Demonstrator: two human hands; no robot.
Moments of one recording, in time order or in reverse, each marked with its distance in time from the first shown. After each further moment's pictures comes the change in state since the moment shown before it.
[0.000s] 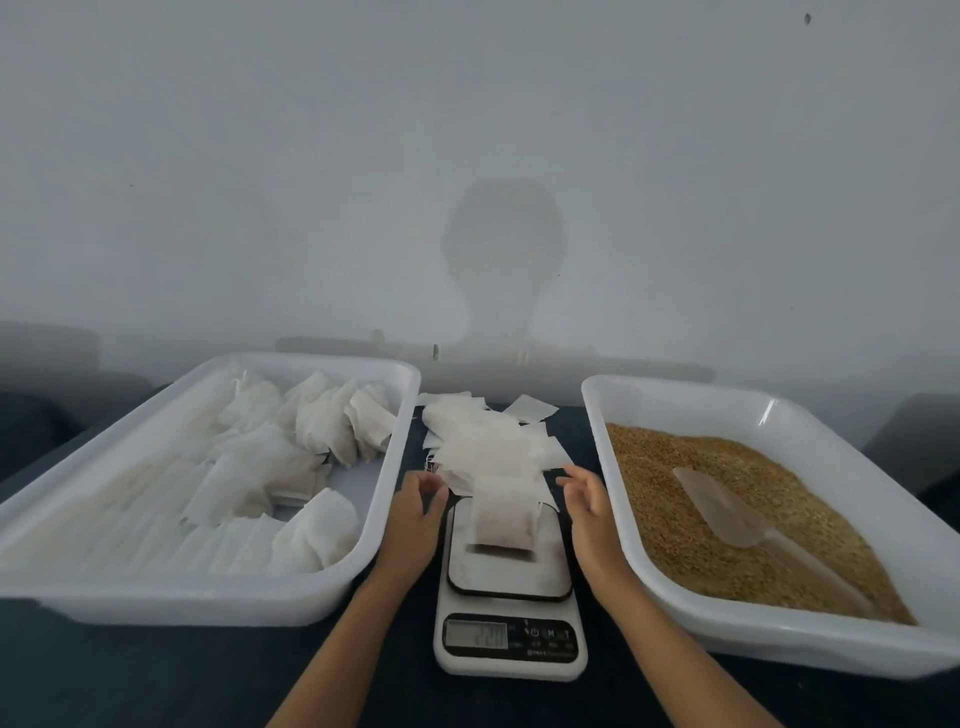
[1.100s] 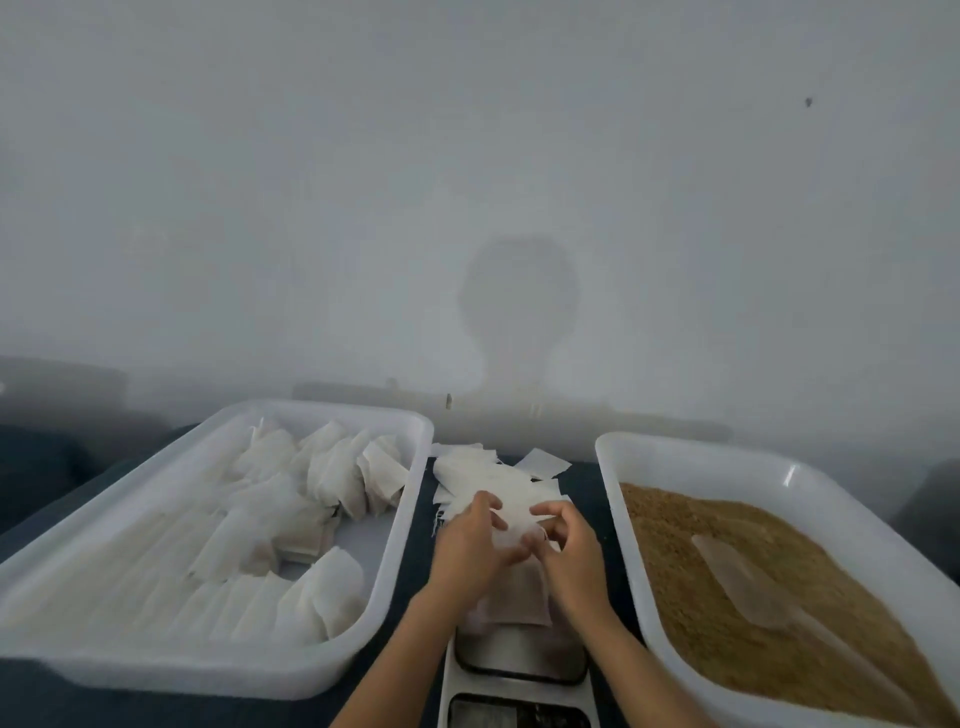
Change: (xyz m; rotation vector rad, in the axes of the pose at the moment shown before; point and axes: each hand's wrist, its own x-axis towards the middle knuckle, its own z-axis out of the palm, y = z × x) left_hand 0.021 0.059 0.022 0.317 -0.238 0.024; right_hand 0.018 -0.020 0.031 -0.128 -0.049 -0.154
